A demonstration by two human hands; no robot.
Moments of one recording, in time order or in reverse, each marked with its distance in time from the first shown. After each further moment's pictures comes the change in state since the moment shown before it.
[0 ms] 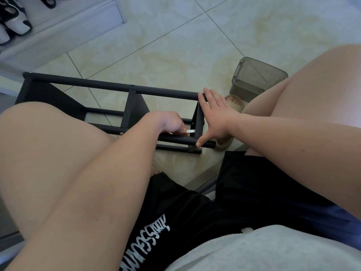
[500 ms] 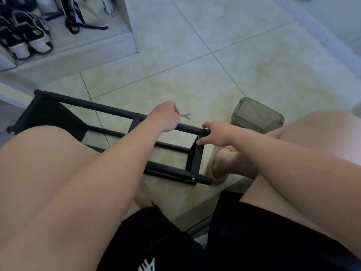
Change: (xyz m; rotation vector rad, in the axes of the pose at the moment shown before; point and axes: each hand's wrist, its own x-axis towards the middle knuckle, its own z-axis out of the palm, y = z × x) left_hand -0.001 0.029 -0.077 -0.043 0.596 0.103; right_hand 0.046 0.025 -0.061 0.276 -0.094 0.110
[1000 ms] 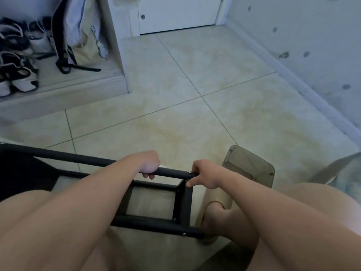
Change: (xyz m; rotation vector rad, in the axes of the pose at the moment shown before) left_hand 0.086 -0.012 -0.022 0.159 -0.432 -0.079; right_hand 0.067 0.018 -0.042 0.076 -0.032 -0.020
